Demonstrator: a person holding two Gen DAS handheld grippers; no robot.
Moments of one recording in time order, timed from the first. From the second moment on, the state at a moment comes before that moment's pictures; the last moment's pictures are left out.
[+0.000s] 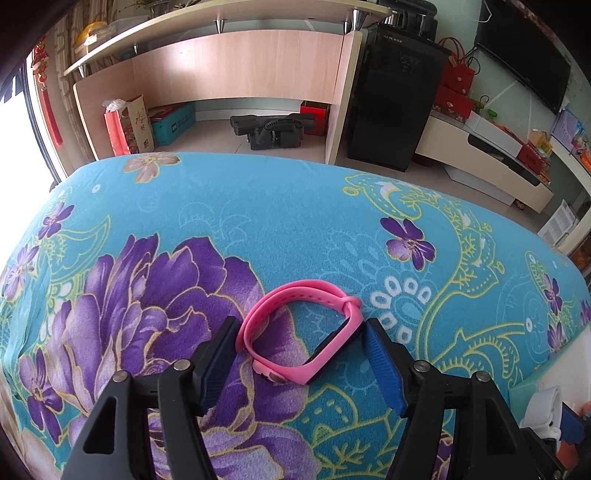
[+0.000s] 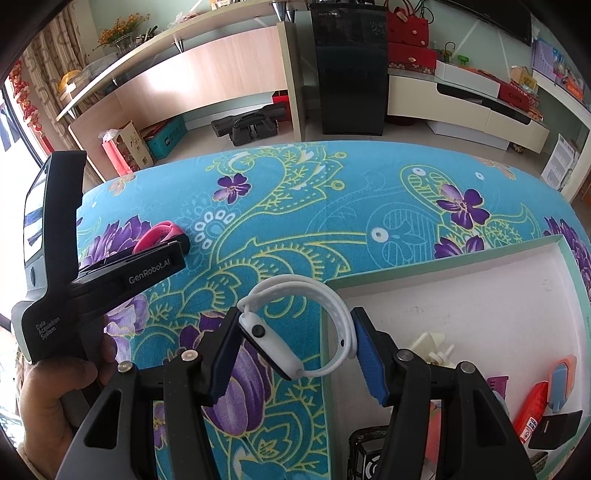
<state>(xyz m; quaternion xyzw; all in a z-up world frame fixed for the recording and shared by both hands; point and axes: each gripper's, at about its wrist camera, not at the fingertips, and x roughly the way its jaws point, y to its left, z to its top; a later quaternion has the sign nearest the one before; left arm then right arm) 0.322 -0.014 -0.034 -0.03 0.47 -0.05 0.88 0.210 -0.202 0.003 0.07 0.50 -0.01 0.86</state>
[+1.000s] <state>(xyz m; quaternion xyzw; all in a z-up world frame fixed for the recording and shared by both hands) 0.138 -0.010 0.033 -0.07 0.41 -0.07 0.90 0.093 -0.212 0.050 0.08 0.48 -0.02 0.87</state>
